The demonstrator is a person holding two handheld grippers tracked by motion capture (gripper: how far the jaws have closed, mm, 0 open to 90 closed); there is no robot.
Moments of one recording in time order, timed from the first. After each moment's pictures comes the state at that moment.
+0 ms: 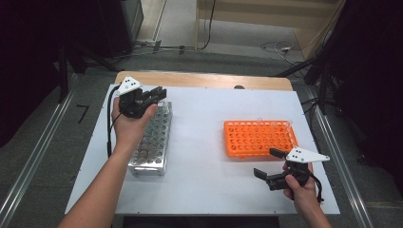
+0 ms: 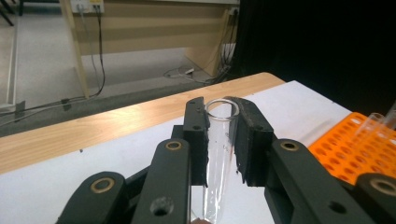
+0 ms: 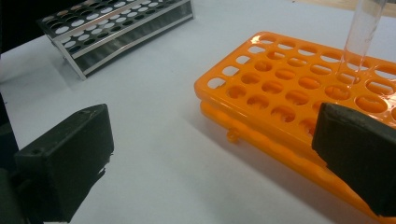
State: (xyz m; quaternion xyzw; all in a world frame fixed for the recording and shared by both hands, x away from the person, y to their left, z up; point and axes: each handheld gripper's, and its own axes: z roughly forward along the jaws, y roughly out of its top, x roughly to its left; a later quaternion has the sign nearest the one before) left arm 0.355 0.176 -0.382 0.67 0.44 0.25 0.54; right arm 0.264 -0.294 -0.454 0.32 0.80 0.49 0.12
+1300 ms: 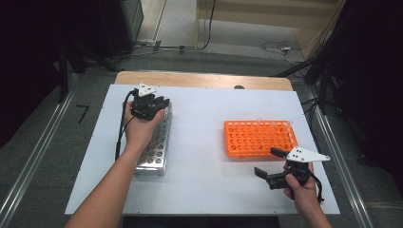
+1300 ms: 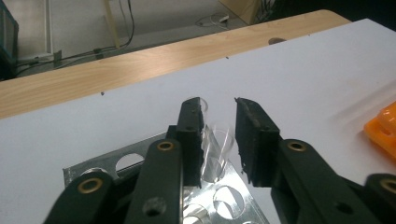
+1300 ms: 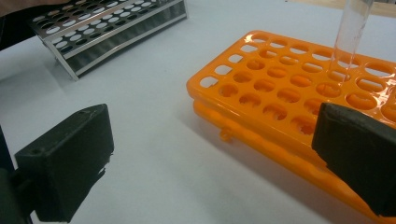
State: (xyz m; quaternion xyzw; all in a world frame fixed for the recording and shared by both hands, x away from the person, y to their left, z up) left arm 0.382 0.162 -0.422 0.71 0.49 0.26 0.44; right arm 0.266 -0.296 -0.455 0.33 0.80 0.49 0.12
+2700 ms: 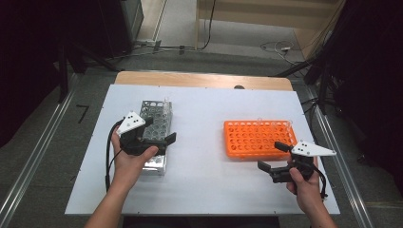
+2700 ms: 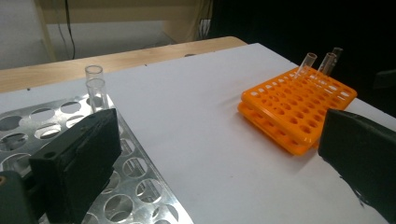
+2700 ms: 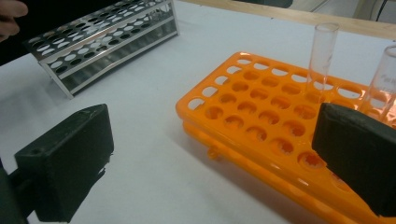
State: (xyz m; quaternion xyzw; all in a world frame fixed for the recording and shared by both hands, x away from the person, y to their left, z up) left arm 0.267 0.158 -0.413 0.70 0.42 0.20 0.55; right arm 0.274 -0.300 -0.437 0.33 0.79 0.50 0.14
